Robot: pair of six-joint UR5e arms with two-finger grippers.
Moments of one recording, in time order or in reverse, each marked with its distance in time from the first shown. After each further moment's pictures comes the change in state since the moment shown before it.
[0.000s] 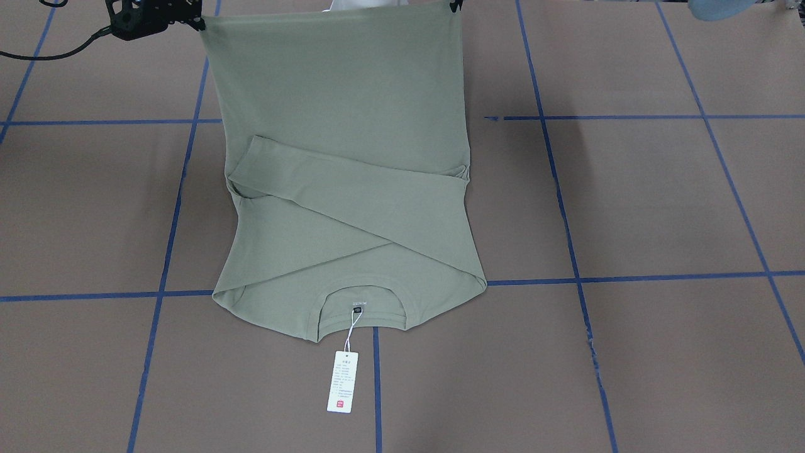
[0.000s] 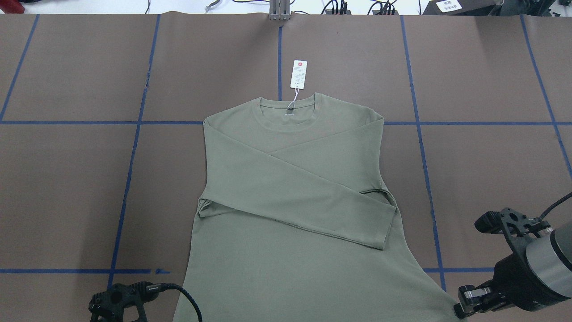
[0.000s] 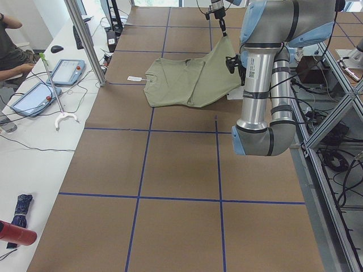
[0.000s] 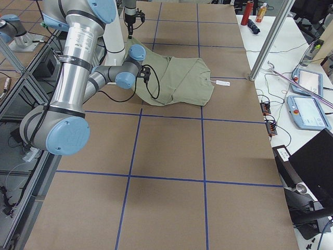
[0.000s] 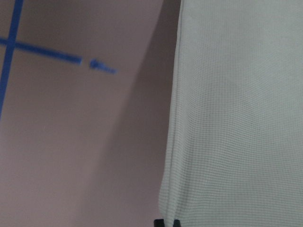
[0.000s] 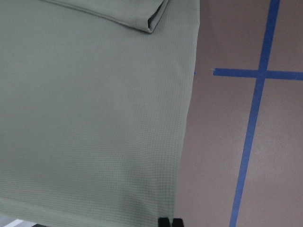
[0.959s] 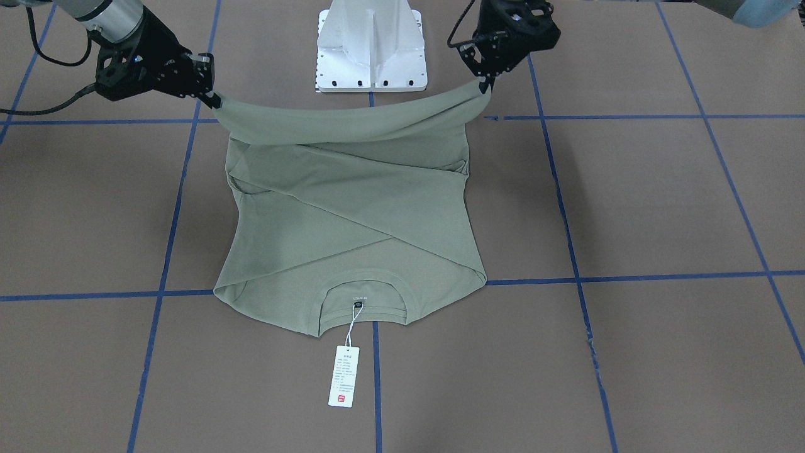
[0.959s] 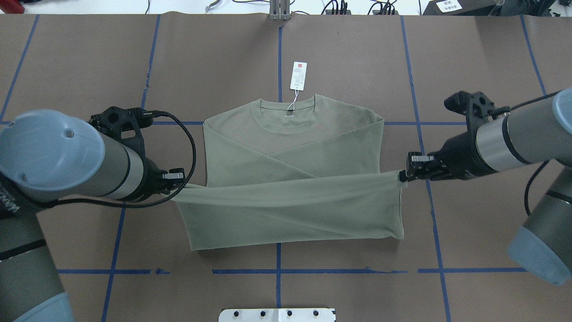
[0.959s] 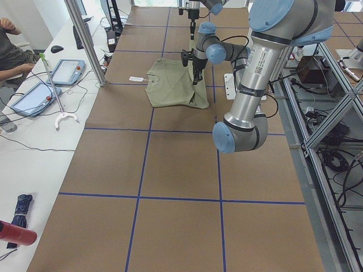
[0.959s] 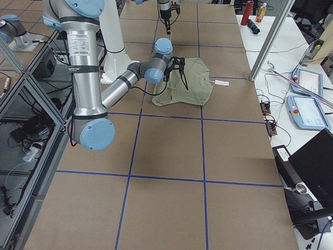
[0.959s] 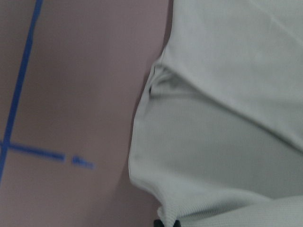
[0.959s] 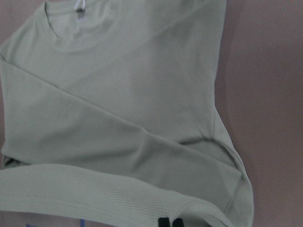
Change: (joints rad) left arm -0.610 -0.134 0.266 -0.053 -0.113 0.498; right arm 0.348 0.472 -0.314 -0.007 -0.118 -0.016
